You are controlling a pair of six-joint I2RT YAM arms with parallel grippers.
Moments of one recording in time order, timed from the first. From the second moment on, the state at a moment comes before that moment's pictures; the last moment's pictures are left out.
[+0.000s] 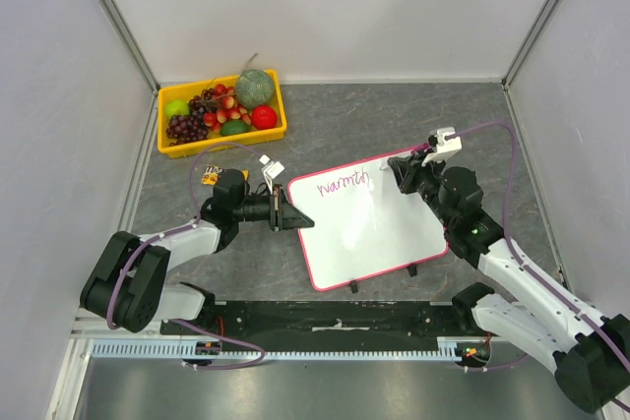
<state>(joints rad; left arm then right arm) -0.39 1.33 0.42 0.54 0.99 -0.53 0.51 0.88 0.58 0.19 0.10 0.29</state>
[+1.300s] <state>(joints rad) -0.40 1.33 0.42 0.55 0.99 -0.53 0.50 0.89 0.63 0.17 0.07 0.30</state>
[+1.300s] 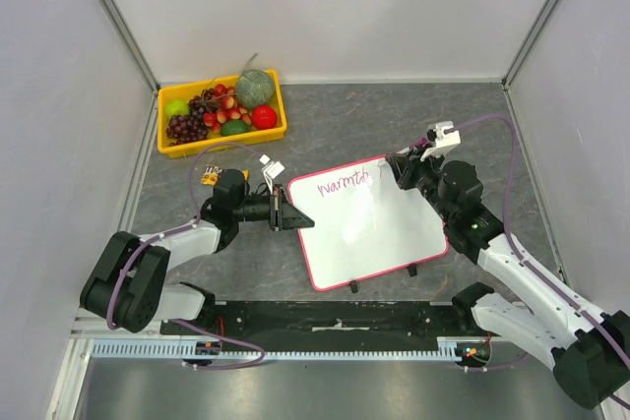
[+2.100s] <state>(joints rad) -0.40 1.33 0.42 0.54 0.99 -0.53 0.50 0.92 0.62 0.21 0.11 0.30</state>
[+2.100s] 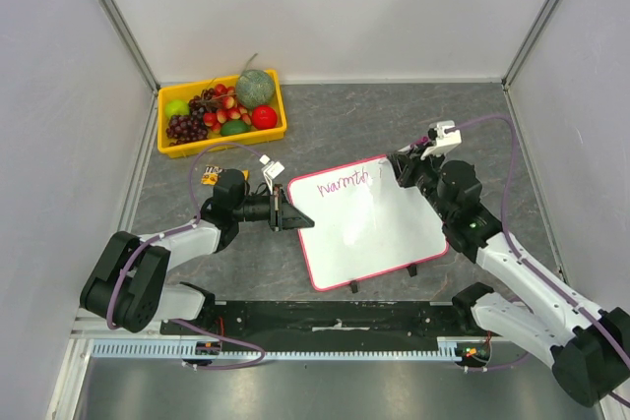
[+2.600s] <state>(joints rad) -0.40 1.33 0.42 0.55 0.99 -0.53 0.50 0.85 0.61 0.18 0.11 0.30</state>
